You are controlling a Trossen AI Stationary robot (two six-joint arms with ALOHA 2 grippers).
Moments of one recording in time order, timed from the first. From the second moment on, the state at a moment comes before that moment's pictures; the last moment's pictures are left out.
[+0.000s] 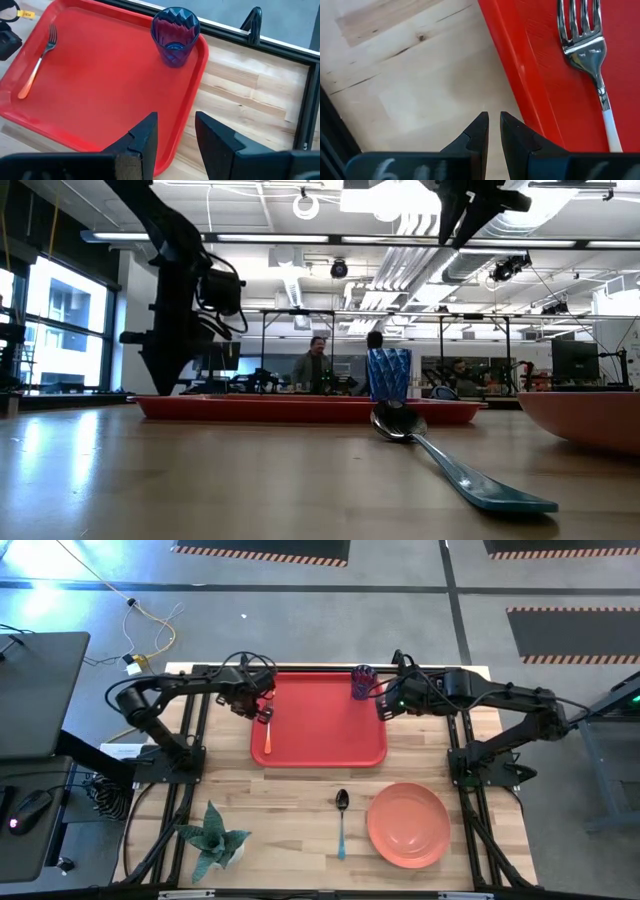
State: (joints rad) left arm 0.65 1.61 0.91 -0.85 -0.18 -0.52; right arm -0.11 1.35 1.50 -1.30 0.47 1.00
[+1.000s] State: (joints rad) left arm 0.64 1.64 0.91 -0.67 -0.08 -0.55; right arm -0.11 1.35 1.50 -1.30 0.46 0.98
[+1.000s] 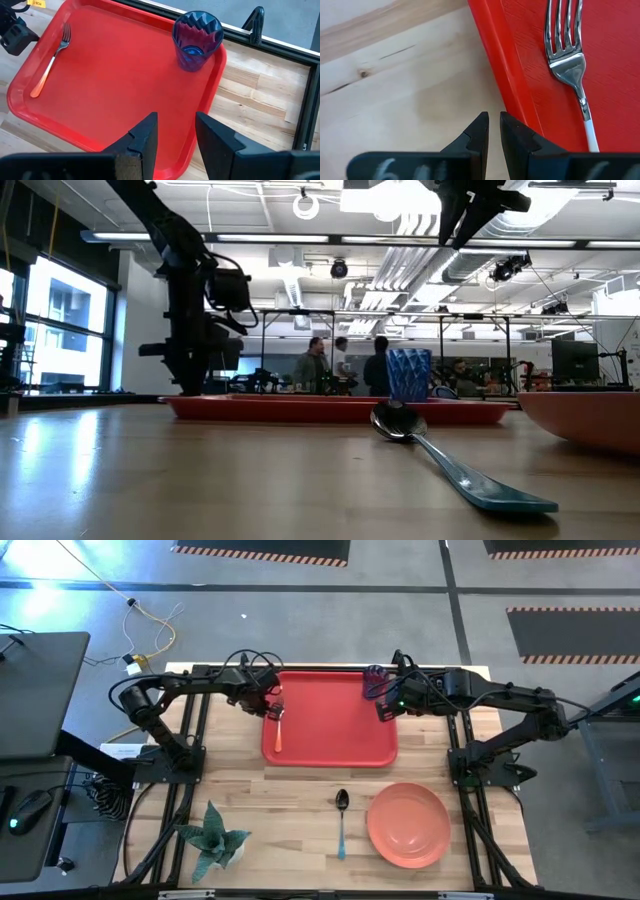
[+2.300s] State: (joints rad) left arm 0.61 1.31 0.91 -0.76 -0.06 -0.25; right arm 0.00 1.35 1.50 -1.31 0.11 0.95
